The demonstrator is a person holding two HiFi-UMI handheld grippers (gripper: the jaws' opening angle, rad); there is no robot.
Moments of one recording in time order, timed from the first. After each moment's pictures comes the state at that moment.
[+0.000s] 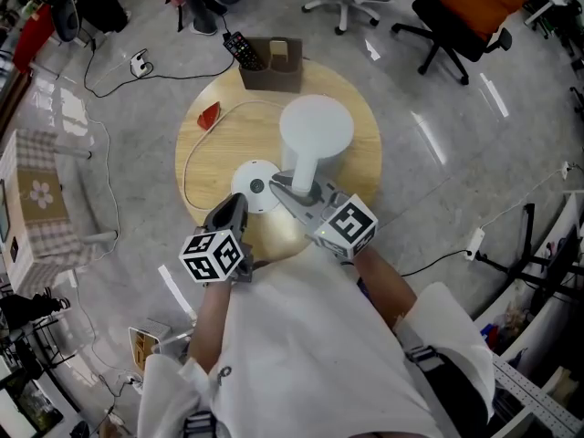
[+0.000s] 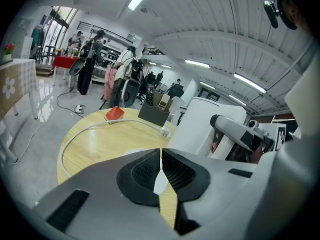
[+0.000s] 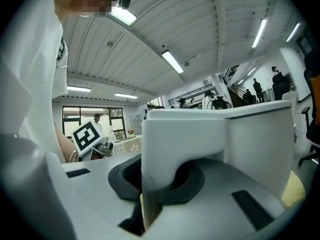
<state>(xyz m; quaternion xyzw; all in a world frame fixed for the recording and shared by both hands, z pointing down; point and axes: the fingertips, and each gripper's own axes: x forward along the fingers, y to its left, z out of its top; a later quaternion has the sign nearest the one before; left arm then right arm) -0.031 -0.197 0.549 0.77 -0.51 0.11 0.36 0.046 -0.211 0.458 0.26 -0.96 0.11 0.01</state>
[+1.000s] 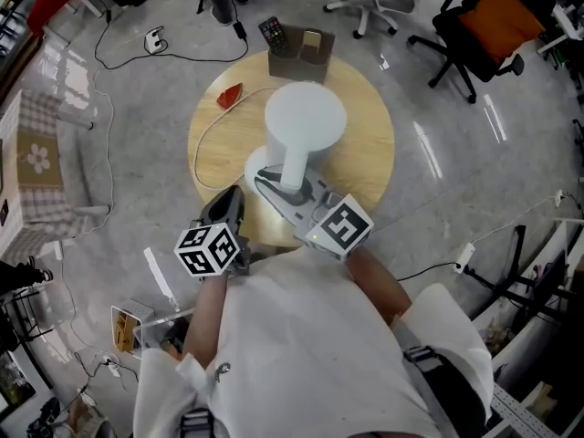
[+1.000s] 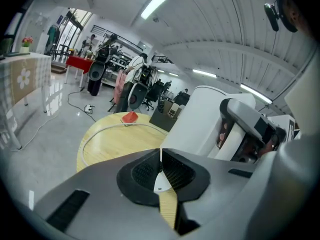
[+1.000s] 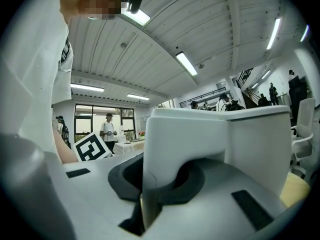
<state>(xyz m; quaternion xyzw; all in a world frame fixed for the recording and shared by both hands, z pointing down) -0.077 -0.174 0.542 0.75 -0.55 0.06 0.37 -0.021 -0.182 0.415 0.20 -0.98 0.07 0.00</state>
